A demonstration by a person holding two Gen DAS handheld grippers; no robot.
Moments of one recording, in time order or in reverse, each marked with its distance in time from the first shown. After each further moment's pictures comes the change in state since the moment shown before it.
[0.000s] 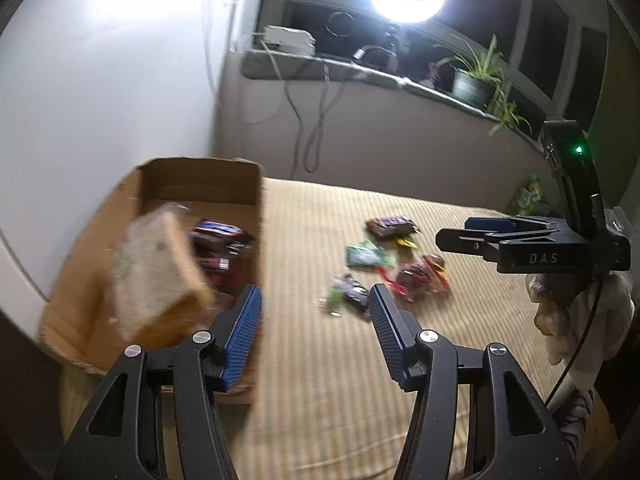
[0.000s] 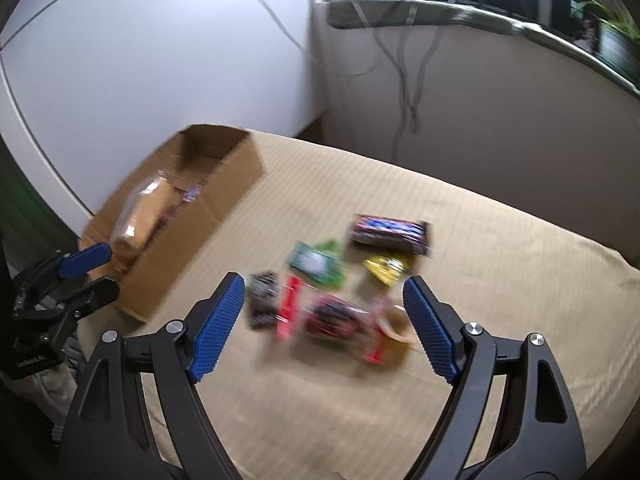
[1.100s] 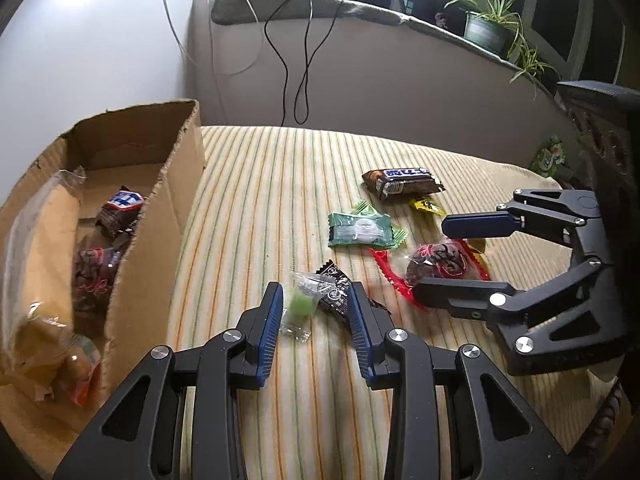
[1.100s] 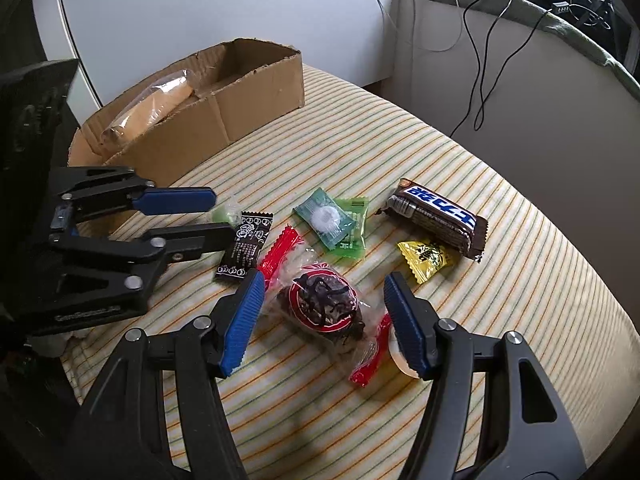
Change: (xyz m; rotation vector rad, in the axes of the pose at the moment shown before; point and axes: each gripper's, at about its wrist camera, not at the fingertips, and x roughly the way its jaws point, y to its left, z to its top) left arm 0.104 -0.028 -0.004 0.036 0.148 0.047; right arm 0.068 0.009 -0.019 -0.327 0.109 0.110
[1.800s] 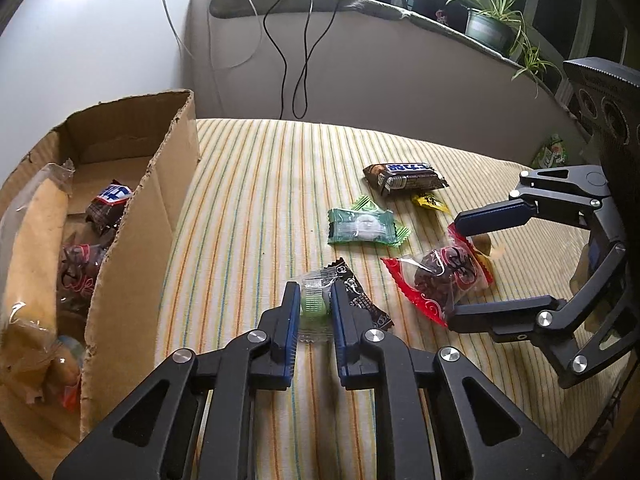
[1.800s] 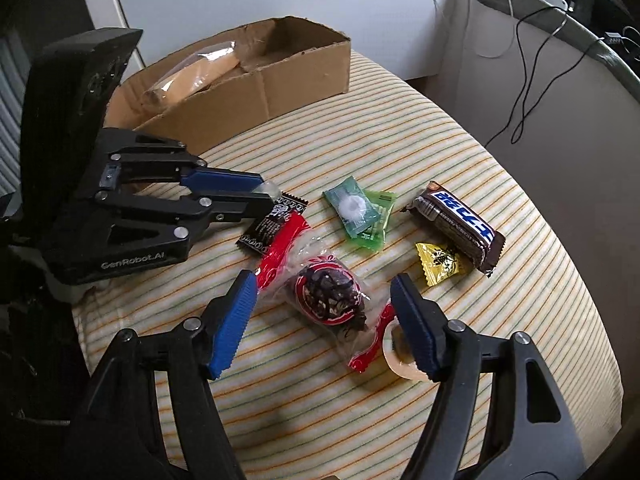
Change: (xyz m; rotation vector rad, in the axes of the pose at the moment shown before) left arm 0.007 0.001 0.000 -0.011 0.009 -0.009; right arm -0.008 0.002 0.003 -0.172 0.083 0.097
